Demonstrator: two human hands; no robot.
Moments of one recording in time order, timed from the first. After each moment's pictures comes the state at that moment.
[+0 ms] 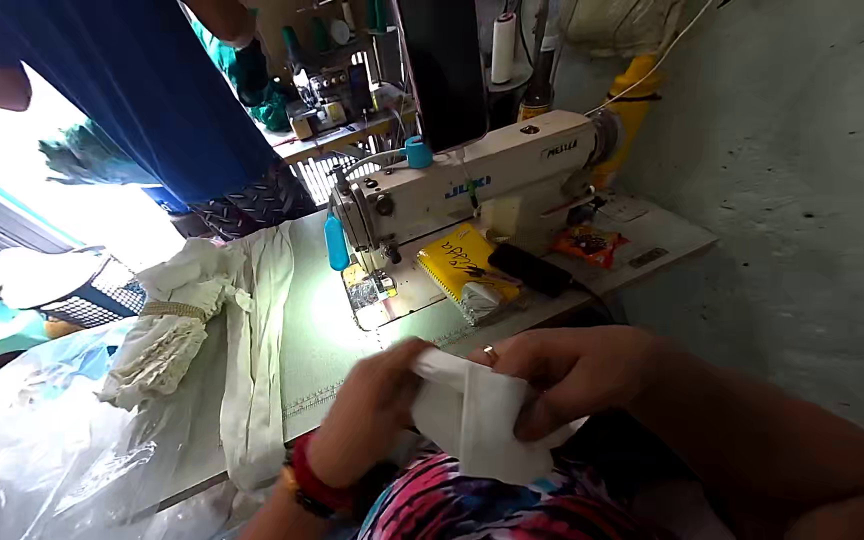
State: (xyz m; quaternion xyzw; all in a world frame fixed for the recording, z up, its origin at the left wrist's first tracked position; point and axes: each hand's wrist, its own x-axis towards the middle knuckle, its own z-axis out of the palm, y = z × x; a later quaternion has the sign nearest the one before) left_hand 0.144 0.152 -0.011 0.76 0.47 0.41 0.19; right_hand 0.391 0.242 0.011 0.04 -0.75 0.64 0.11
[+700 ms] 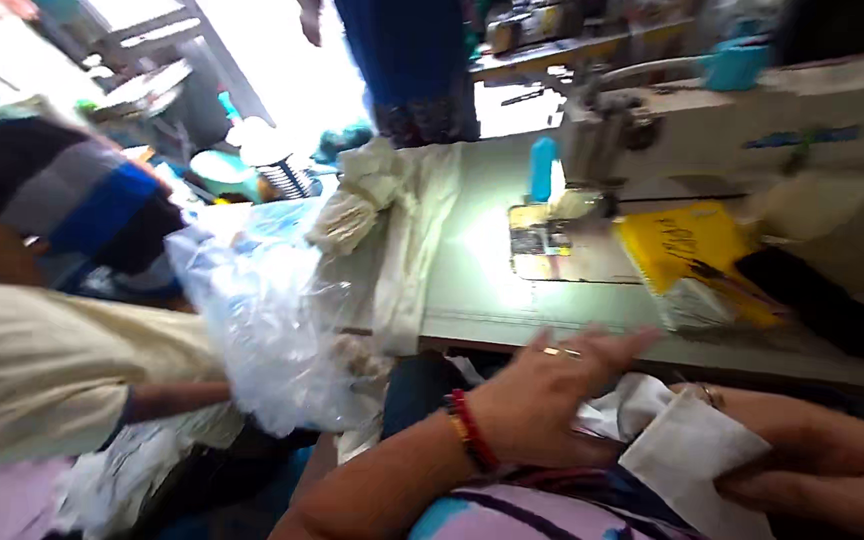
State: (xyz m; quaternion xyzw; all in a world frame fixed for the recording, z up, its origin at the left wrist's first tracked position) left_hand 0.150 0.112 -0.051 0.77 0.49 0.34 0.23; right_hand 0.374 0.237 -0.024 0.06 -0.80 0.59 0.10
